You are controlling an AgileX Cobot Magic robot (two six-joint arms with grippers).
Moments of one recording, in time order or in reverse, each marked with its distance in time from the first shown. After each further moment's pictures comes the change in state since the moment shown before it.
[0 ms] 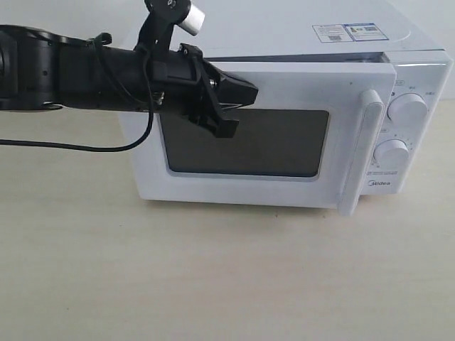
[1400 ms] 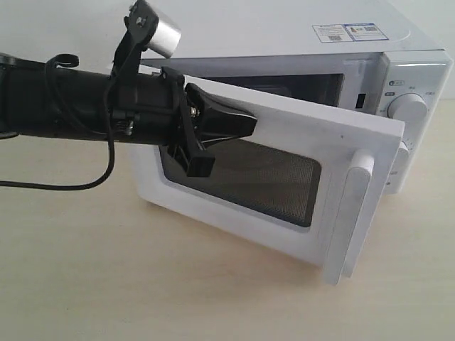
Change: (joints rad) left arm 0.005 -0.131 0.172 0.035 0.148 -0.028; right arm 0.000 0.000 0.000 0.000 0.000 0.000
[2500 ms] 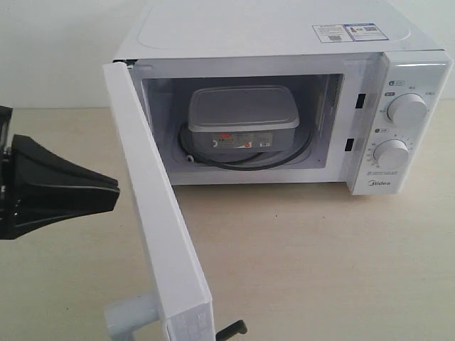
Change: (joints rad) left arm 0.233 -0.605 0.292 0.576 0.195 -0.480; right arm 0.000 0.000 0.000 0.000 0.000 -0.001
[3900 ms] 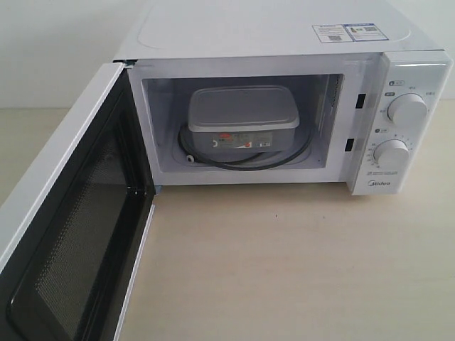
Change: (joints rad) left arm 0.077 -0.454 0.000 0.784 -0.011 -1.236; right arm 0.000 0.000 0.000 0.000 -0.002 0.000
